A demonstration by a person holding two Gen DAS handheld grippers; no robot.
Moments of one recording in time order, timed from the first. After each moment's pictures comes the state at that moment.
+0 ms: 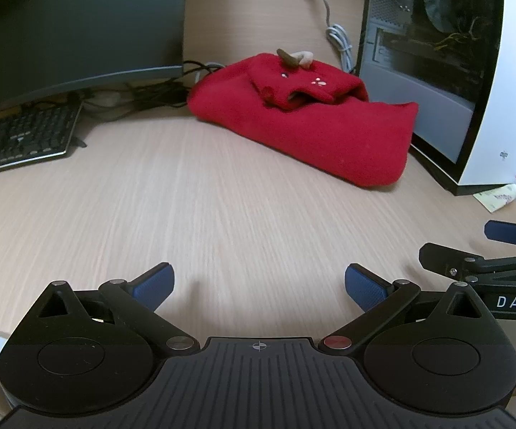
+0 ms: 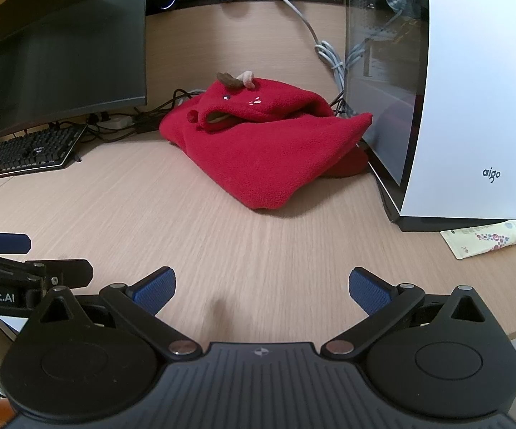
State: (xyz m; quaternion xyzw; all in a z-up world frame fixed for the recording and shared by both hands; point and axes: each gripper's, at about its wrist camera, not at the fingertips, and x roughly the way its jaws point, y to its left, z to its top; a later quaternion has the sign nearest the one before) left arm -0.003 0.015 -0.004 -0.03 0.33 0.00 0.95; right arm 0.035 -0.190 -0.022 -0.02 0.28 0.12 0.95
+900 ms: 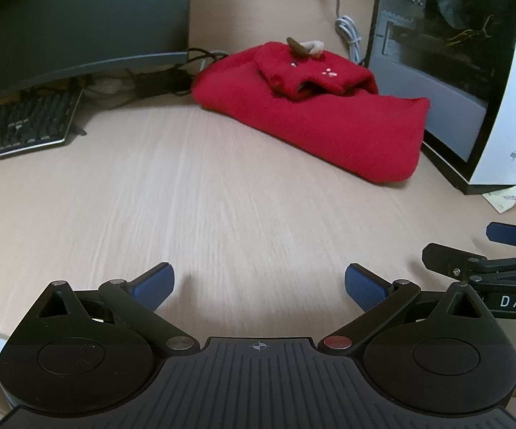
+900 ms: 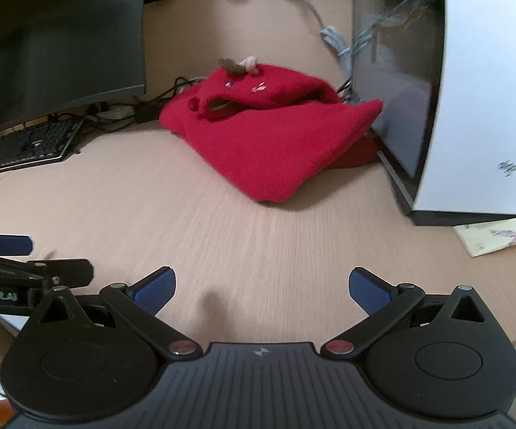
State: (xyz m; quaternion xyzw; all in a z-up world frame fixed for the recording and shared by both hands) left arm 0.011 0.024 -0.012 -0.04 0.34 0.00 0.94; right arm 0.056 -0.186 -0.026 -0.02 0.31 0.14 0.94
